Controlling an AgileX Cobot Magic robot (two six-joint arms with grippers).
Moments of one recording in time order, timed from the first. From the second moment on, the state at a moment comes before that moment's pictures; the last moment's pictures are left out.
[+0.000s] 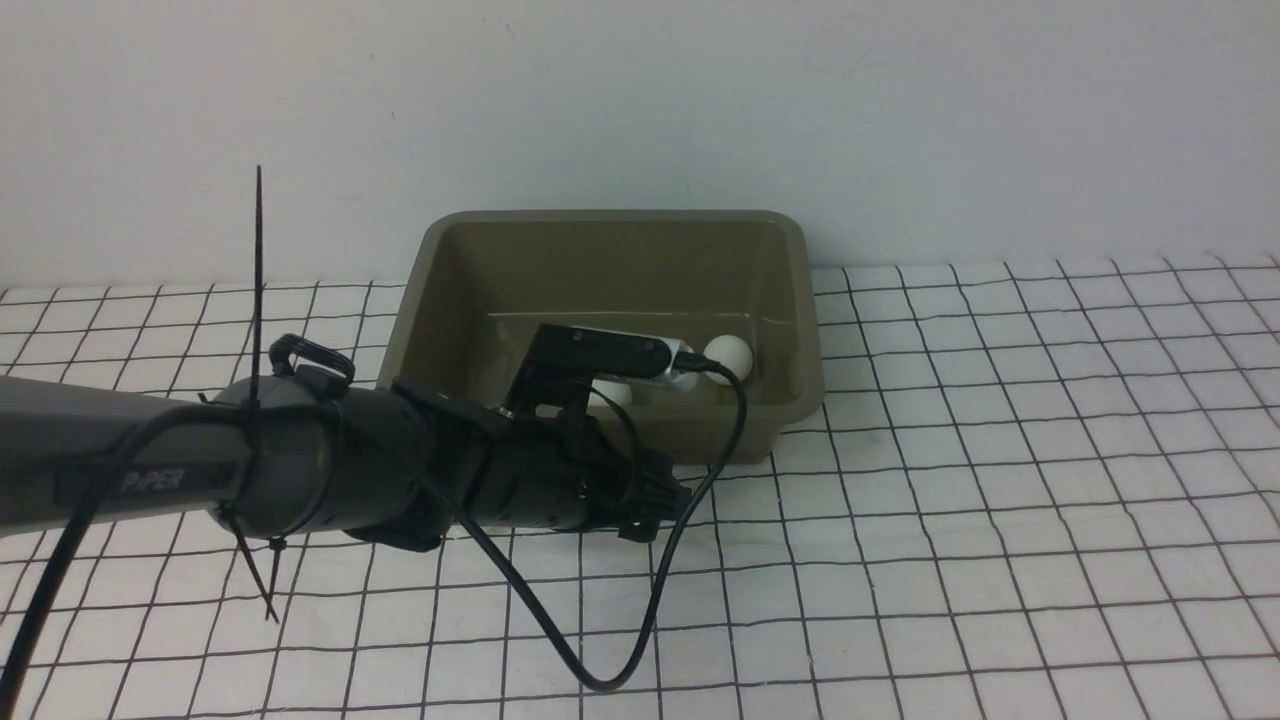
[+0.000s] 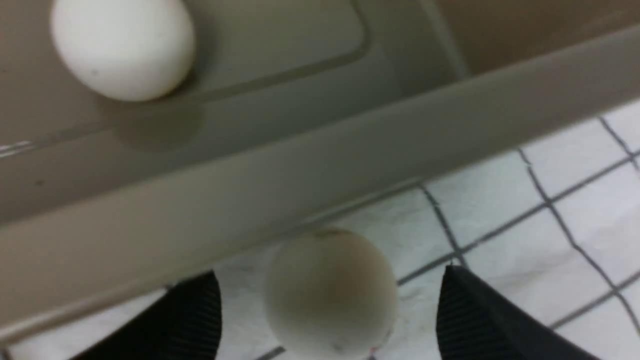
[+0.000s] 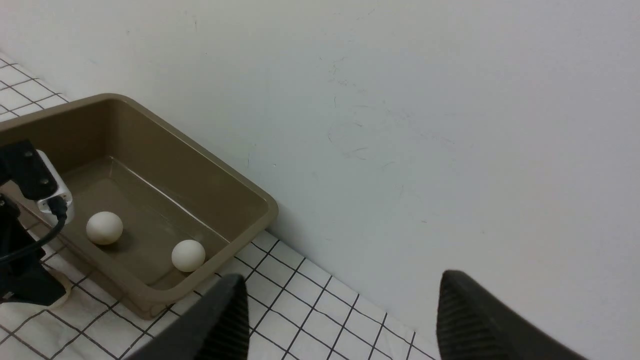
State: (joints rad) right arm 0.28 0.69 -0.98 0.07 0.70 -0.49; left arm -0.52 1.88 -0.98 -1.51 0.08 1.24
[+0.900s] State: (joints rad) right arm 0.28 0.69 -0.98 0.07 0.70 -0.50; left arm -0.52 1.93 -1.00 -1.52 0.05 1.28
